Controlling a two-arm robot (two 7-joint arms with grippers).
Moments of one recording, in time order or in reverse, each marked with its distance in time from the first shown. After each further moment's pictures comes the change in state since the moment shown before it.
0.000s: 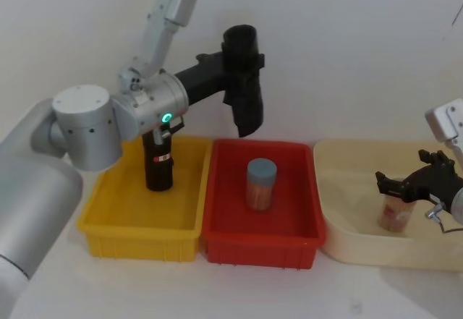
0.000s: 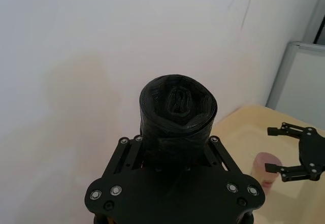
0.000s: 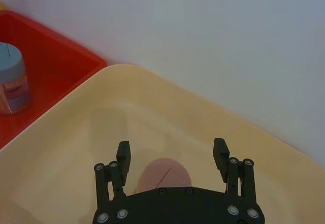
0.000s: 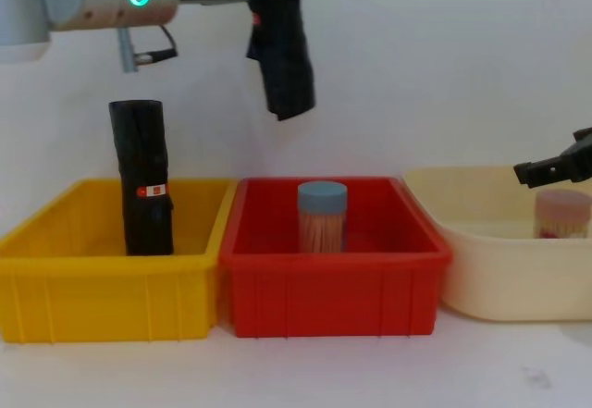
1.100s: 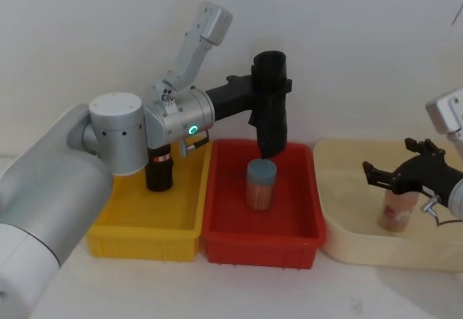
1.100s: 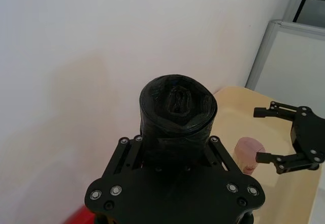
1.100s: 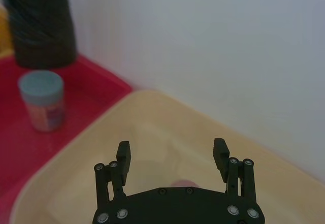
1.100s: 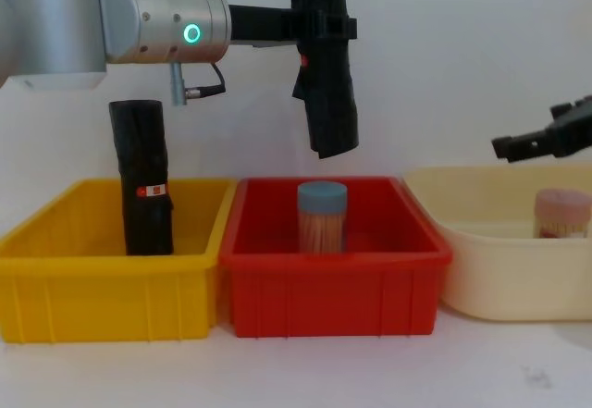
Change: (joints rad) left arm -0.086 -0.066 0.081 0.194 -0.017 -0.015 -0.082; right arm -0.010 0.005 0.012 -0.044 0.037 -0.052 0.065
